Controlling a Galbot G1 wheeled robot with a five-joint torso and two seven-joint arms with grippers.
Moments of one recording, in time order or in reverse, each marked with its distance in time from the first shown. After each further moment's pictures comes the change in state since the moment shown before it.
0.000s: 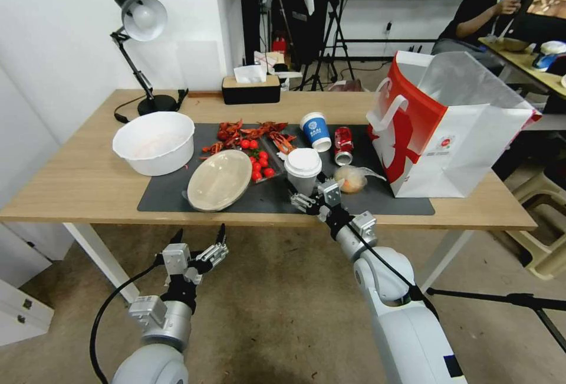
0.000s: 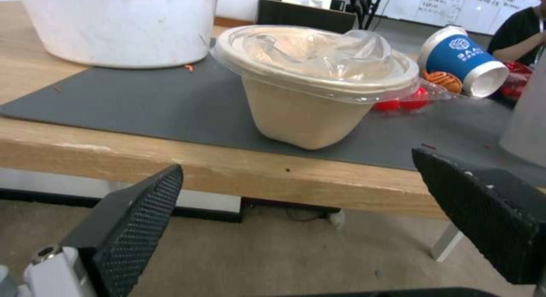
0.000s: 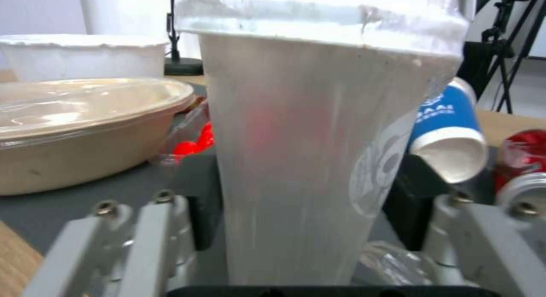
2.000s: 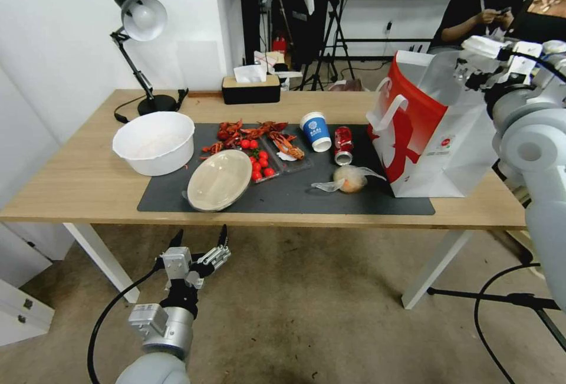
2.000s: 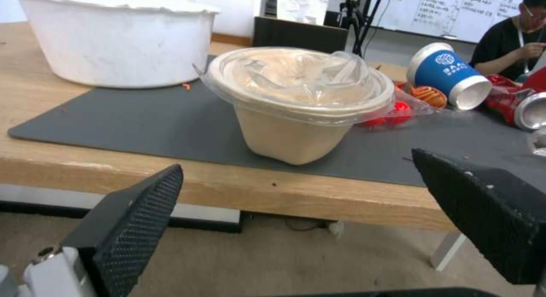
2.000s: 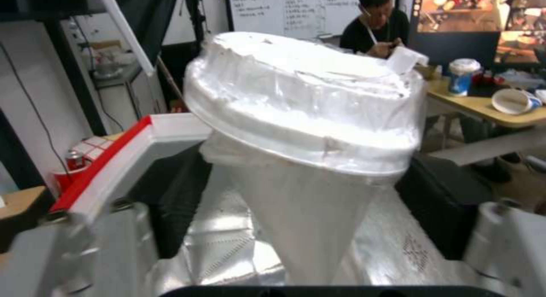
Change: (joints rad) left arm 0.042 -0.026 0.006 -0.041 0.049 -0.026 0.007; right arm 0.532 -0.614 0.135 0.131 1.029 -0.582 1.055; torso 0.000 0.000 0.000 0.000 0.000
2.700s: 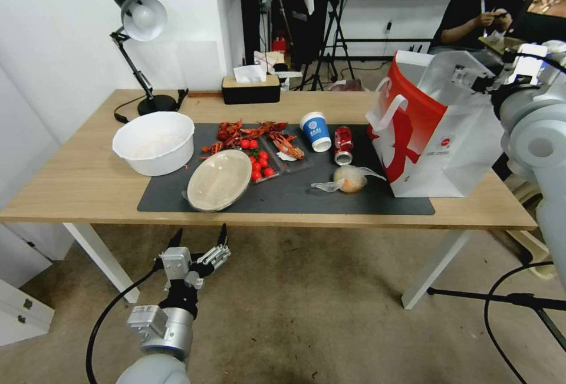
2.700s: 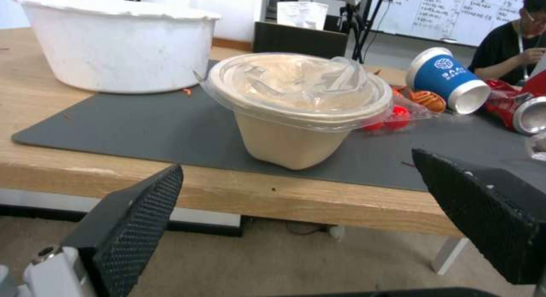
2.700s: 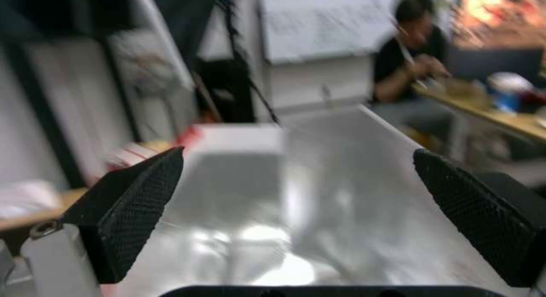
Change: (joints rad) left arm 0.004 -0.004 0.002 -0.002 0.009 -0.012 -0.001; right arm -0.029 -0.029 -0.006 0.014 -0.015 0.091 -0.133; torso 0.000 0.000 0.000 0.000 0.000
